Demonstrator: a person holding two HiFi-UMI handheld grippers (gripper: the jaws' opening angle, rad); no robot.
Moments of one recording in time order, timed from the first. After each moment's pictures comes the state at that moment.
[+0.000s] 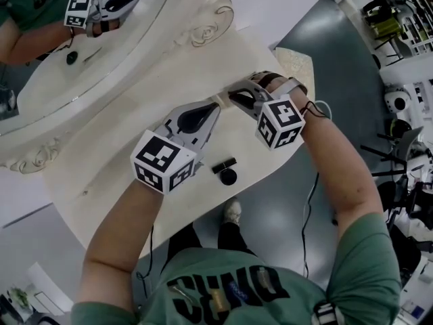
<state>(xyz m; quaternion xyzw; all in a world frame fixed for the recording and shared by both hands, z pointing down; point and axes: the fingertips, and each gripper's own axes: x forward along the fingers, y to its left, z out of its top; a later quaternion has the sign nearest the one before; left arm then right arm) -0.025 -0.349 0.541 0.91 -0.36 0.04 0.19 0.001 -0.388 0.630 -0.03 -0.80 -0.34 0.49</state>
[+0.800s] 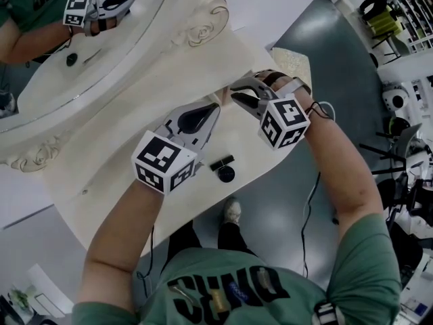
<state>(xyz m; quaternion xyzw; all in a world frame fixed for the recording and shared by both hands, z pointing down) -0.016 -0.339 0.542 0.92 -0.35 0.04 0.18 0.012 -0.381 0.615 0.00 -0.81 -0.34 0.48</state>
